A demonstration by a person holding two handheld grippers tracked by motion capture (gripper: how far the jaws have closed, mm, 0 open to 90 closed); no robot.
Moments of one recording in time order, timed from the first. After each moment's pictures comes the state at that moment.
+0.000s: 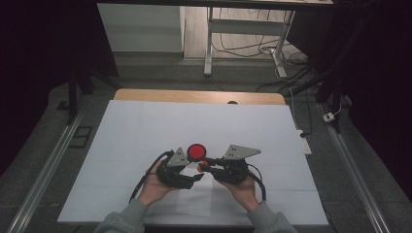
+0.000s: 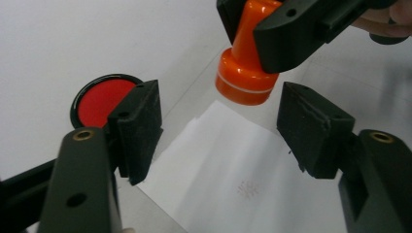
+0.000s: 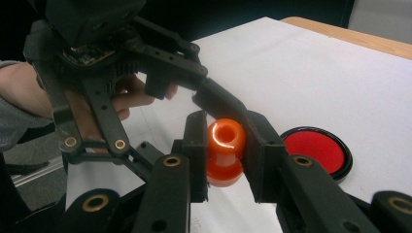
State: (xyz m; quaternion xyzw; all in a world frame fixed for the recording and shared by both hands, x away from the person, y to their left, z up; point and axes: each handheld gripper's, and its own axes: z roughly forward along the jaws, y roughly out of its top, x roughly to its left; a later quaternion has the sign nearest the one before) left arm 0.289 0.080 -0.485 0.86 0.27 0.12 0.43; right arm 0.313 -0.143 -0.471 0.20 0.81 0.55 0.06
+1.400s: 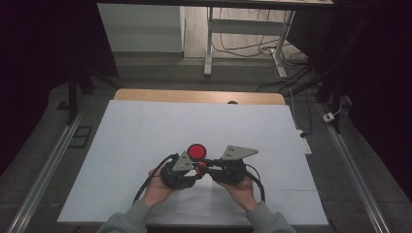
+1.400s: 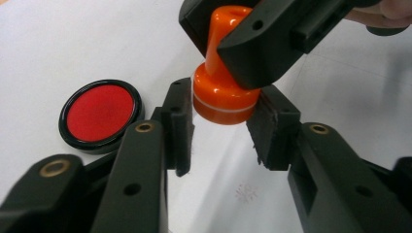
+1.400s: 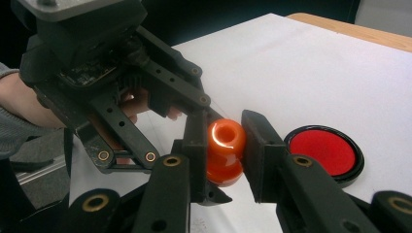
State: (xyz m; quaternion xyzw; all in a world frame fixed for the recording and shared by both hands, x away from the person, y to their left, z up) left arm 0.286 0.070 -0.491 0.87 0.24 0.13 0.42; right arm 0.313 -0.139 -0.474 0.20 0.81 0.54 0.05
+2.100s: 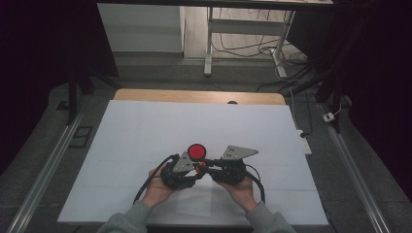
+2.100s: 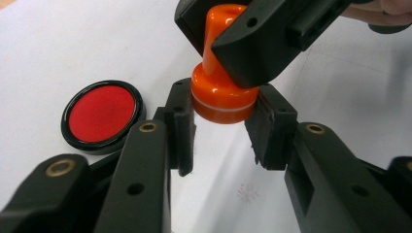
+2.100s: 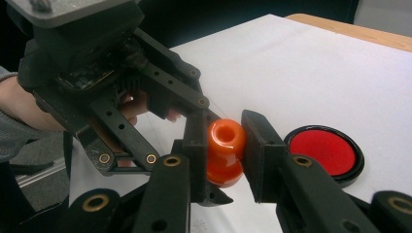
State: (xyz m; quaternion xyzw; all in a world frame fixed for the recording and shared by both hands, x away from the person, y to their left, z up) left arm 0.285 0.069 -0.491 0.87 0.24 0.14 0.41; right arm 0.313 -0.139 -0.475 0.21 0.81 0.55 0.05
